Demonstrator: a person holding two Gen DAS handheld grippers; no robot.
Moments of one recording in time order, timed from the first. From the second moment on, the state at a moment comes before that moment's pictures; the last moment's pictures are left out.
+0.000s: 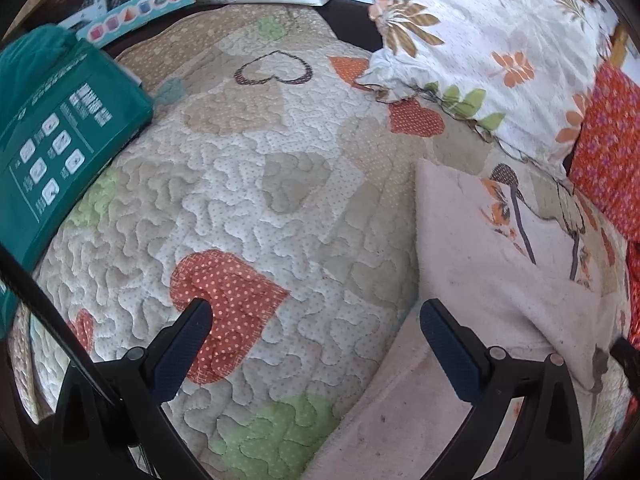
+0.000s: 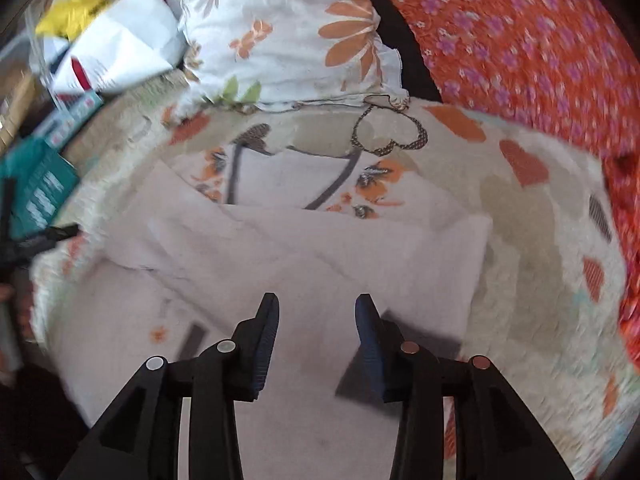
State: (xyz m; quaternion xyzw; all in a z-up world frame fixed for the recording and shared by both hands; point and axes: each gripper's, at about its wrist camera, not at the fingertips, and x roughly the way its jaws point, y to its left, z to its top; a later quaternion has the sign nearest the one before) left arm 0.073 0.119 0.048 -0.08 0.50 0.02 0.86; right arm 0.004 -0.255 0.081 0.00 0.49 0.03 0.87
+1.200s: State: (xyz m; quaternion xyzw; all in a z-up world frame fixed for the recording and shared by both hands) left arm 0.078 0.123 0.038 -0.08 0.51 0.03 0.85; right arm -0.040 -0.305 0.083 0.25 0.45 0.06 0.85
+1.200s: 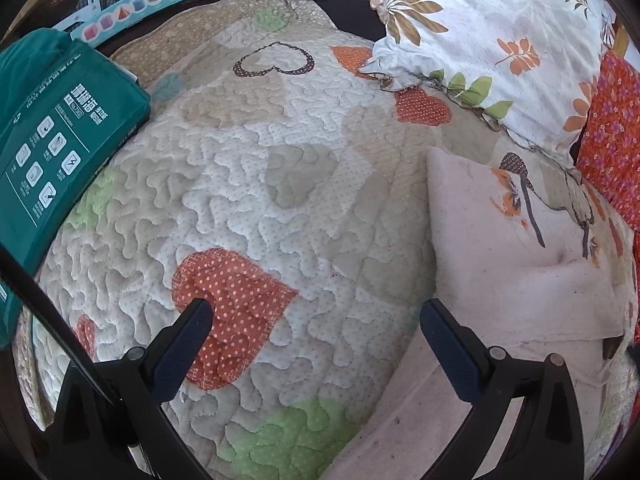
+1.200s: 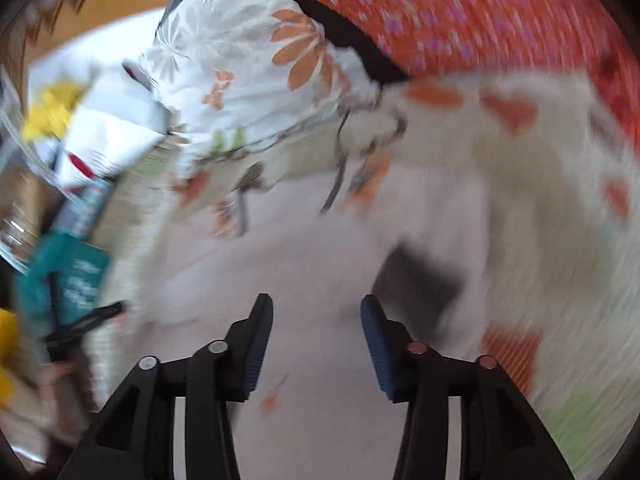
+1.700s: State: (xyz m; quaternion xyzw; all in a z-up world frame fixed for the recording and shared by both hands) left arm 0.066 0.131 0.044 -0.08 0.50 0.03 0.86; right arm -0.024 -0.343 0.073 0.37 0.35 -0.01 0.86
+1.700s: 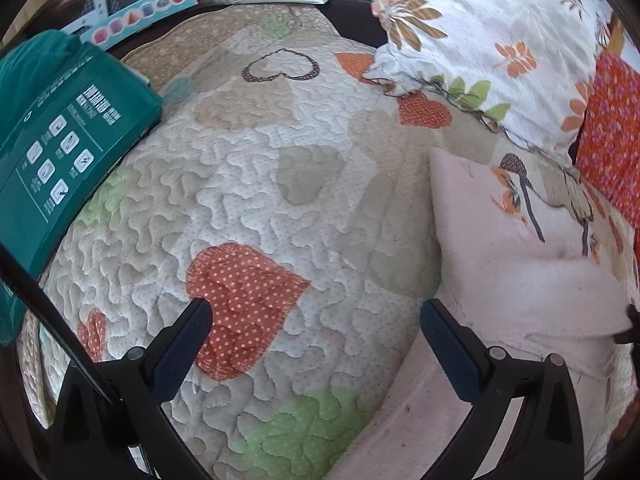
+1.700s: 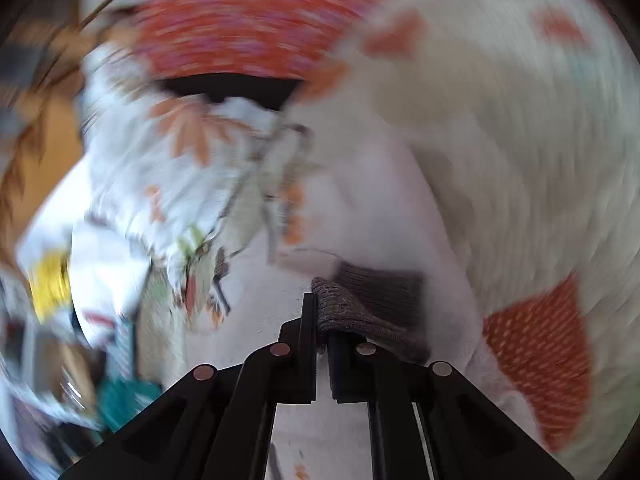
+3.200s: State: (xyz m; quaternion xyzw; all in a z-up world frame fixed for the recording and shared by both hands) left arm 0.027 0.167 0.019 -0.16 0.52 -0.05 0.84; right arm -0.180 -0.397 0.020 0.37 0.42 -0.07 0.83
